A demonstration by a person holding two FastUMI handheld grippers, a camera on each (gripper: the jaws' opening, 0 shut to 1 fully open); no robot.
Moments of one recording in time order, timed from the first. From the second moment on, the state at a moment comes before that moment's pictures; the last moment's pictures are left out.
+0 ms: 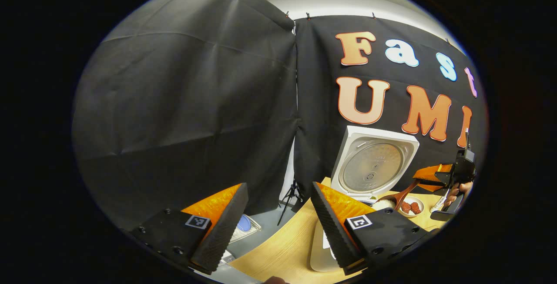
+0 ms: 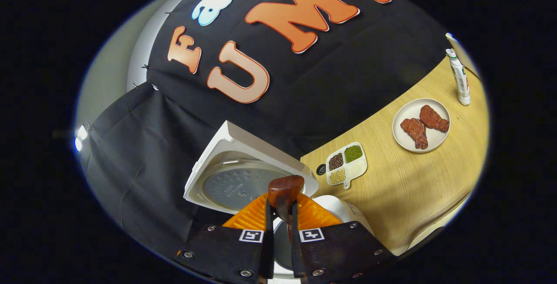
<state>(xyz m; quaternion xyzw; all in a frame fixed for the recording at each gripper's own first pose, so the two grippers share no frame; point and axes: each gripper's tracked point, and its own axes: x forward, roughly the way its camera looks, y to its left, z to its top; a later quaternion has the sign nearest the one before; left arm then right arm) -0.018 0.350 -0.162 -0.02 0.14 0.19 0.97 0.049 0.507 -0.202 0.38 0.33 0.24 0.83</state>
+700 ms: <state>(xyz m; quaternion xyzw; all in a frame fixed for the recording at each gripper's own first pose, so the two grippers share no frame) -0.025 0.347 -0.158 -0.01 0.13 0.19 0.97 0.053 0.526 -0.153 0.22 0.23 0.29 0.90</state>
